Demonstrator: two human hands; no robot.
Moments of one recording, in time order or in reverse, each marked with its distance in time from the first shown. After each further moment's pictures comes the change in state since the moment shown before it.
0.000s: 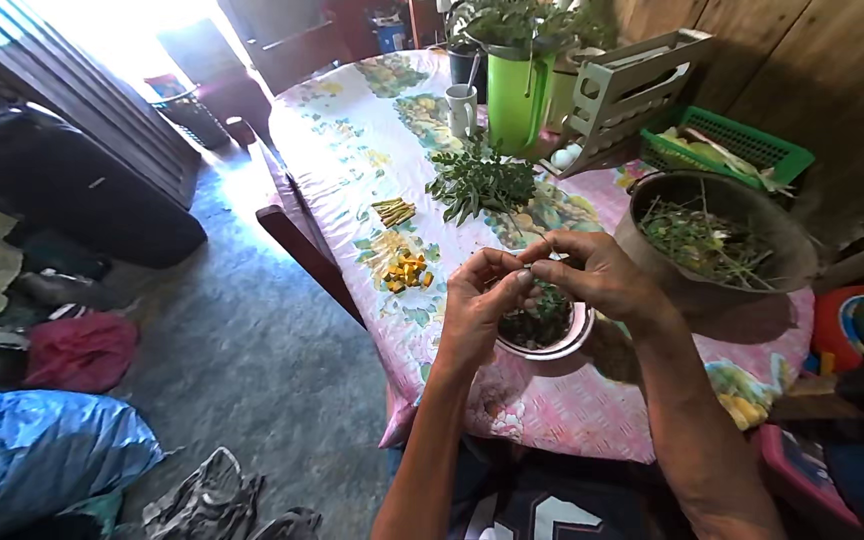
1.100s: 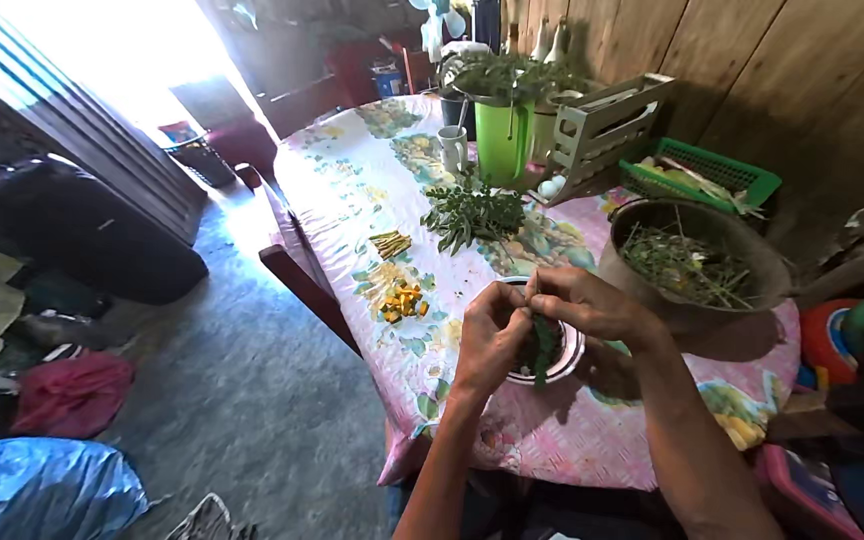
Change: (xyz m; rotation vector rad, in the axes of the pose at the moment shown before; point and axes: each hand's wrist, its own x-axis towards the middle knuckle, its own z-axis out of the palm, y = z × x) left_hand 0.006 -0.017 0.012 0.426 0.045 0.056; right_hand 0.003 0.024 -0.020 -0.092 -0.200 -0.004
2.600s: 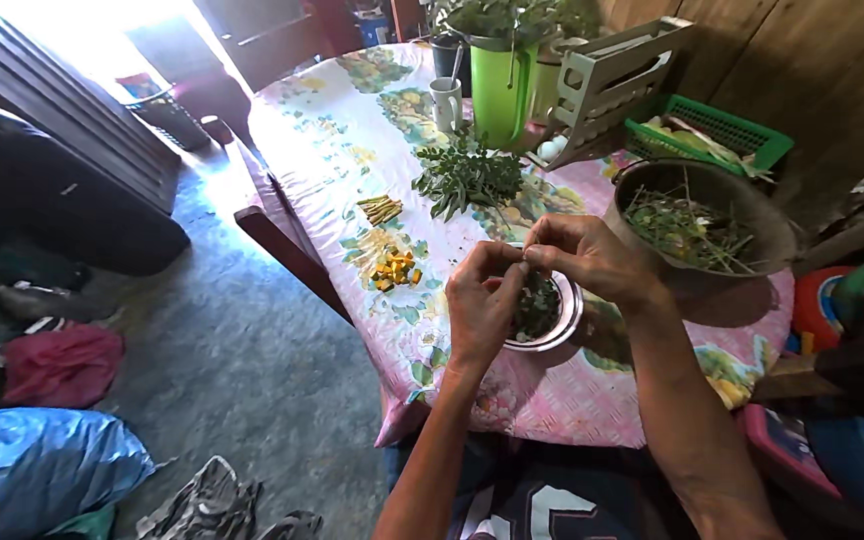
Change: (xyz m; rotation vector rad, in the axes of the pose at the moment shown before) left_hand -0.004 0.008 0.004 0.213 0.129 0.177; right_hand -0.005 -0.021 0.009 0.101 0.224 -0.018
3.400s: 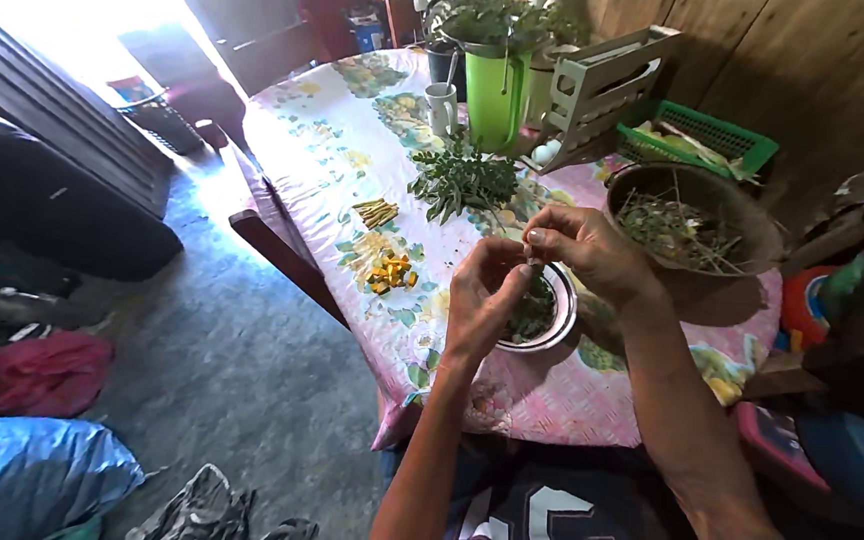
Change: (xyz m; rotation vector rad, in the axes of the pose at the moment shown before) left_hand 0.006 0.001 -0.004 -0.132 -0.157 -0.073; right_hand 0.014 0.014 -0.008 0.124 0.083 0.072
